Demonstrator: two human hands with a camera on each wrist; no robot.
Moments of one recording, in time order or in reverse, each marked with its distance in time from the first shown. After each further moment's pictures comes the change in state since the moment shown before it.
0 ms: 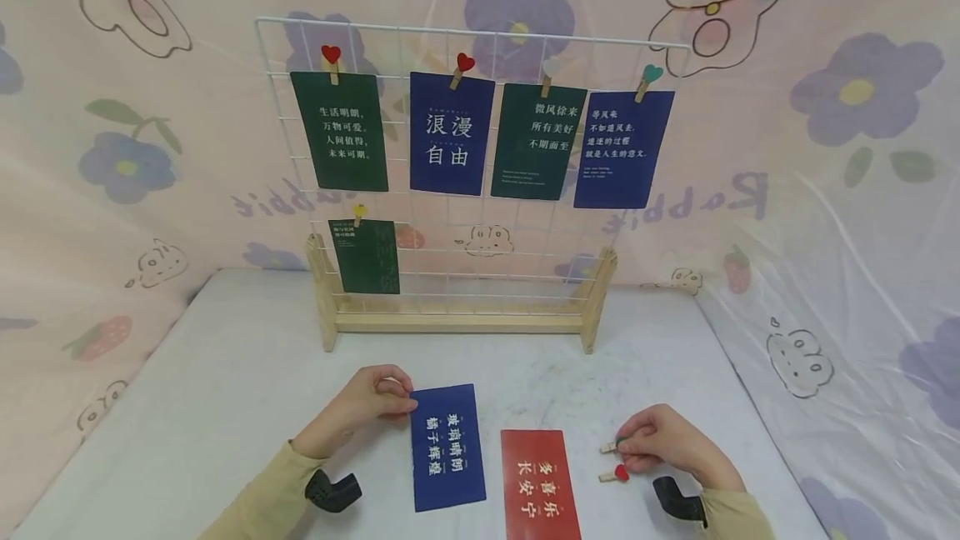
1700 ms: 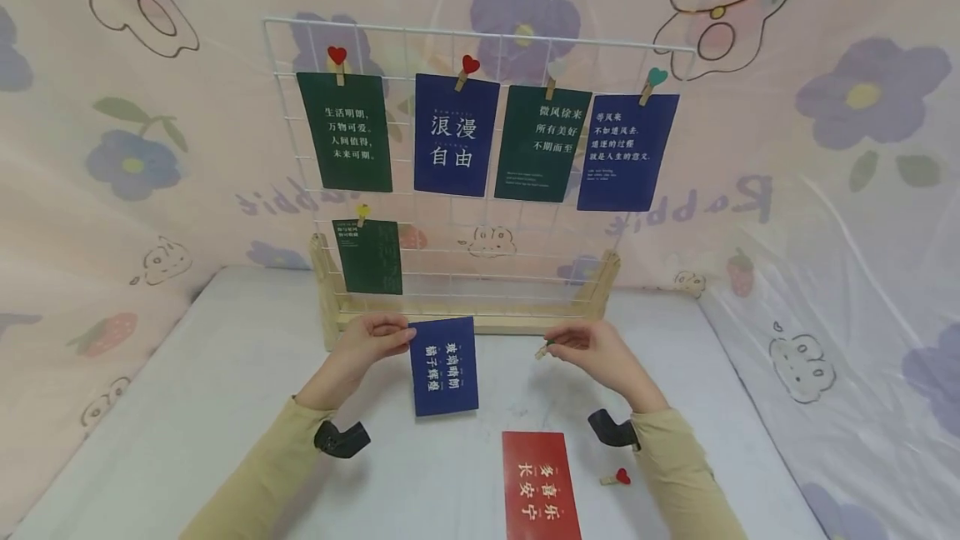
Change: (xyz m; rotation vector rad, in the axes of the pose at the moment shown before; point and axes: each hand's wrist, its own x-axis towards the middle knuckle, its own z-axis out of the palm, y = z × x) left_hand 0.028 0.051 -0.017 -0.175 0.221 0.086; right_hand 0.068 -0.112 0.022 -0.308 0.251 -0.452
